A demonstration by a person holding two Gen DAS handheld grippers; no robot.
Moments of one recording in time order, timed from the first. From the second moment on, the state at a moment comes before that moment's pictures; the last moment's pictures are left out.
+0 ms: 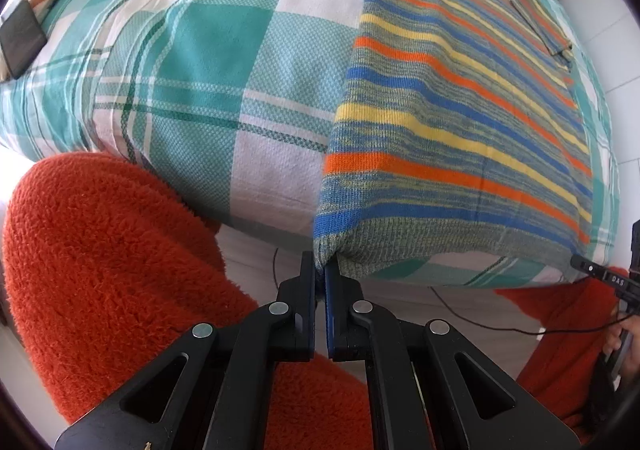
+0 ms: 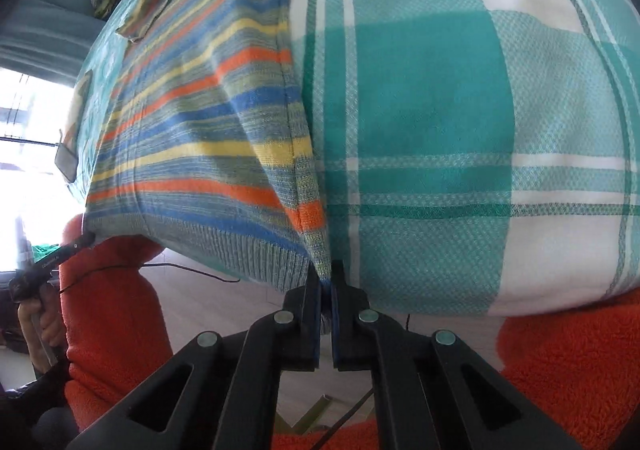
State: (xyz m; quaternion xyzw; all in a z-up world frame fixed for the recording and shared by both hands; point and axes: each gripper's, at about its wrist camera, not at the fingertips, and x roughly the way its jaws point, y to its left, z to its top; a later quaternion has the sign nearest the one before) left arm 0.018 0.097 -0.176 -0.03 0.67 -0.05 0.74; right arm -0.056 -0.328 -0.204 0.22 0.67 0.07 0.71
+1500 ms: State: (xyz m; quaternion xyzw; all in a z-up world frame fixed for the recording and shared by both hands) left arm 0.041 0.061 -0.172 0.03 0.59 -0.01 0.81; right arm 0.046 -0.297 -0.177 0.18 0.56 0.06 0.81
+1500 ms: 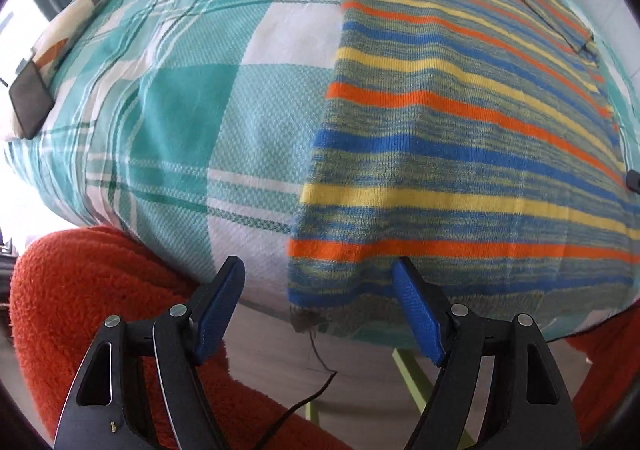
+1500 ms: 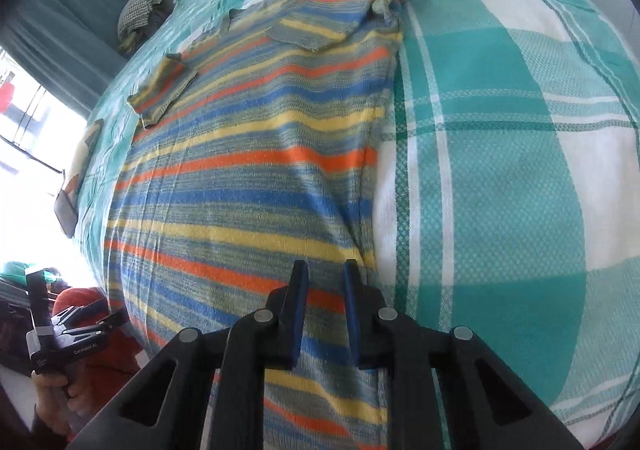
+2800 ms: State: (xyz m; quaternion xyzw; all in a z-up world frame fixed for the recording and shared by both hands) left arm 0.067 0.039 -0.172 0.07 0.49 0.03 0.87; right arm 0.119 -0.579 -0.136 0.29 0.44 -0.19 0.83
